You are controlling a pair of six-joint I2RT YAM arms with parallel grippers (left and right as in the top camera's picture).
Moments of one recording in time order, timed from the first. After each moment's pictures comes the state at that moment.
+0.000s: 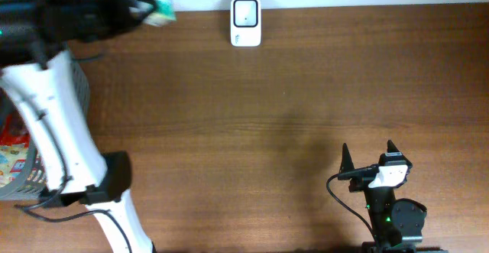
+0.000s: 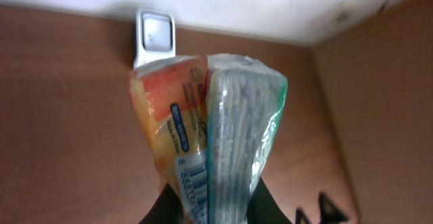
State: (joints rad) left arm 0.05 2.13 3.00 -1.69 0.66 -0.20; right arm -0.02 0.01 0.01 -0.07 -0.05 -0.02
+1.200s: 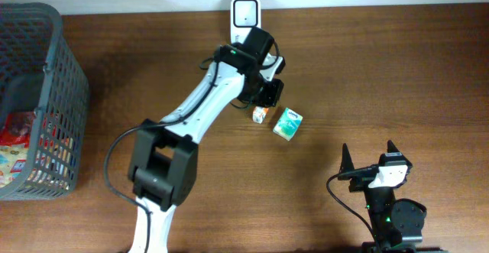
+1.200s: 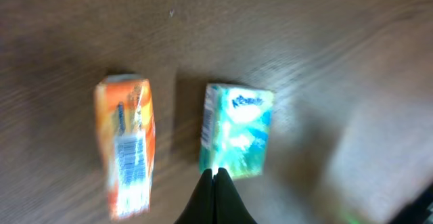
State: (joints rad) left arm -0.54 2.20 1.89 -0.96 0.37 -0.19; right arm -0.02 0.01 0.01 -0.07 -0.05 -0.02
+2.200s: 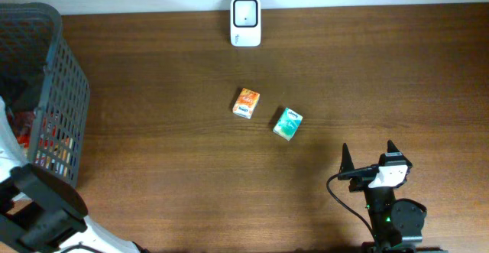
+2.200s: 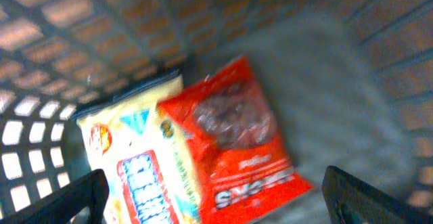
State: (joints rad) left arm 0.62 1.92 1.84 -0.98 -0.33 -0.45; right arm -0.02 0.01 0.01 -0.07 -0.05 -0.02
